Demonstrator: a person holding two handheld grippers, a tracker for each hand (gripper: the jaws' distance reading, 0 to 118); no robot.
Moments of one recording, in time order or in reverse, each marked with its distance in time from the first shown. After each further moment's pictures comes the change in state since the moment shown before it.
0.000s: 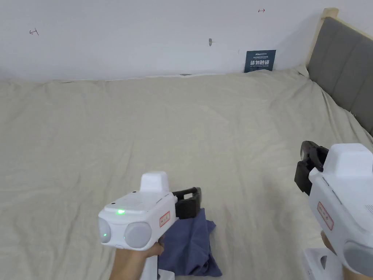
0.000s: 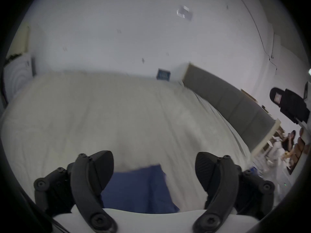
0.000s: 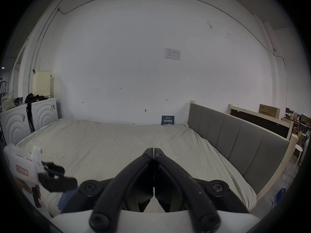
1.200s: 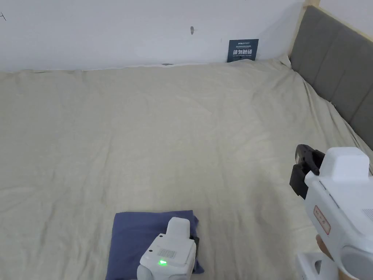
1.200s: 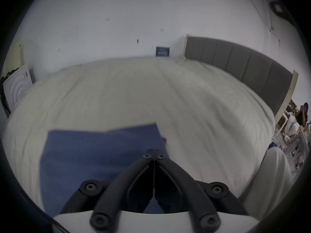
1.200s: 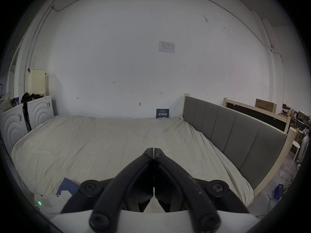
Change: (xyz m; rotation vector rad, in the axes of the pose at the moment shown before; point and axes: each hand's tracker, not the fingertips) left arm 0.059 -0.127 -0.082 -0.121 0.043 -0.152; right arm 0.022 -0.012 -0.001 -0.054 -0.035 -0.017
